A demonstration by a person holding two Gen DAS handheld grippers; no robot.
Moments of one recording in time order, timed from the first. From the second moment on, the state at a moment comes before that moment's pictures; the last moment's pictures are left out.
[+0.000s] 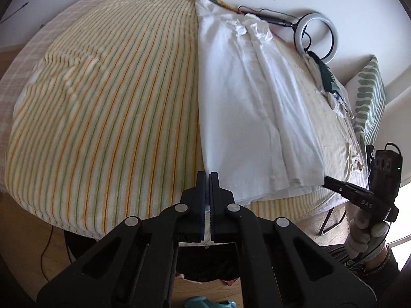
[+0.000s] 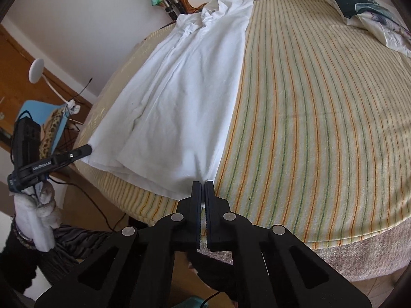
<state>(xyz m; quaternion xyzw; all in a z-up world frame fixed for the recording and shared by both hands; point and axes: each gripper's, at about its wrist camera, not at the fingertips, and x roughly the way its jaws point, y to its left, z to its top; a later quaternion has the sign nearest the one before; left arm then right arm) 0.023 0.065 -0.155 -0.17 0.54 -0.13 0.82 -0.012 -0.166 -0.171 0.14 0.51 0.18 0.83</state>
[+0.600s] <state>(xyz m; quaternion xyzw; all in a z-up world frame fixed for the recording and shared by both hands) 0.052 0.074 -0.119 -0.23 0.51 -0.15 0.82 0.013 -0.187 -0.144 0.25 0.50 0.20 0.81</state>
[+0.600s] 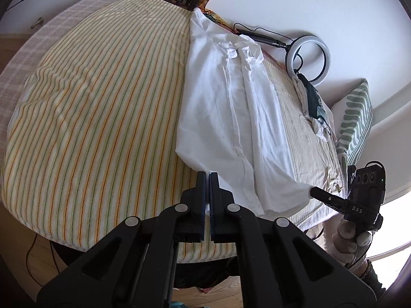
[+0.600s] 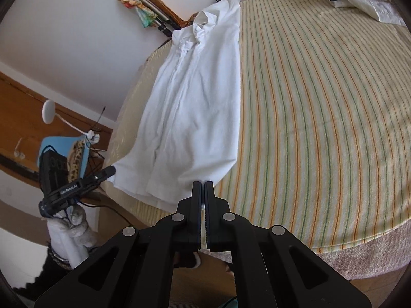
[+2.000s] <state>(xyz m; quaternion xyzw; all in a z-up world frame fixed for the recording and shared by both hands) 0.184 0.043 -0.114 -0.16 0.50 -0.19 0.83 0.151 -0.176 -0.152 0.10 0.51 0.22 0.82</state>
